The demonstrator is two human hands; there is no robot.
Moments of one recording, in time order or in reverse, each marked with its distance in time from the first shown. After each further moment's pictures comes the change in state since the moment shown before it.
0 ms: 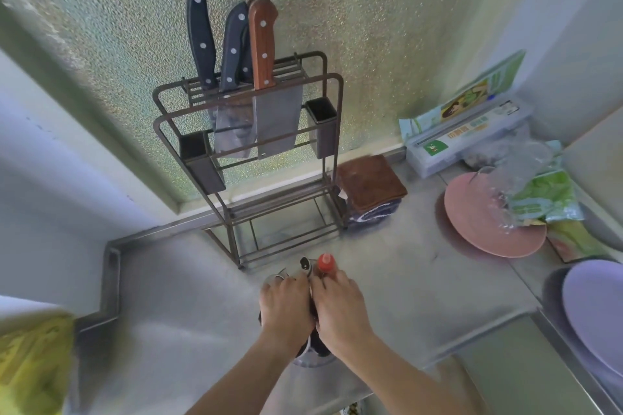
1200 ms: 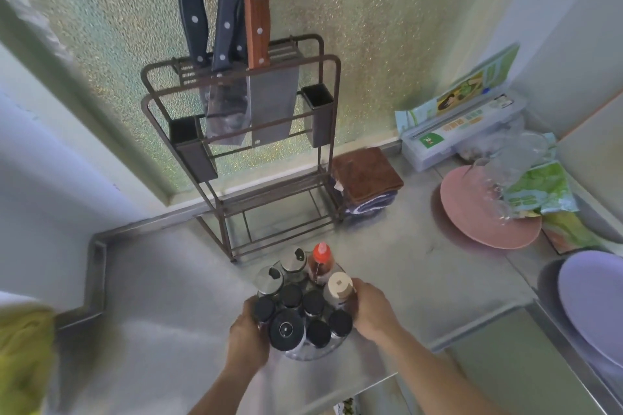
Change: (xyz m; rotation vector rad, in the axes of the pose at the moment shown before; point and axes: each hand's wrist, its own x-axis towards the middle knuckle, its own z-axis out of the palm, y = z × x) left_hand -0.017 -0.066 0.093 -0.748 0.018 -0.351; right_hand 0.005 0.085 0.055 0.430 -0.196 0.343
